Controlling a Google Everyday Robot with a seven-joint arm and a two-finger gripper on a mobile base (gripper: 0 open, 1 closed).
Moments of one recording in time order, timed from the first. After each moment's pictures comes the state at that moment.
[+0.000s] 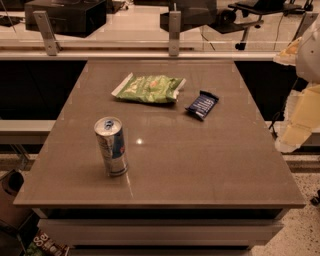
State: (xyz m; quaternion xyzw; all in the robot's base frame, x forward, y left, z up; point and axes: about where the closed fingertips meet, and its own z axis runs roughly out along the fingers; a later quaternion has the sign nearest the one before) arm 0.438 -0.212 0.993 -0.60 0.78 -0.05 0.18
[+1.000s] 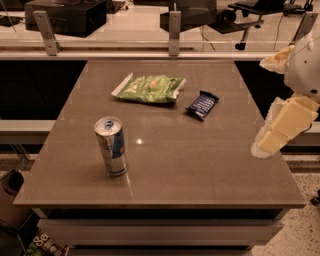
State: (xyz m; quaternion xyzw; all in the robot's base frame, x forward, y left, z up) arm 0.435 -0.177 0.986 -0.58 0.77 0.01 0.27
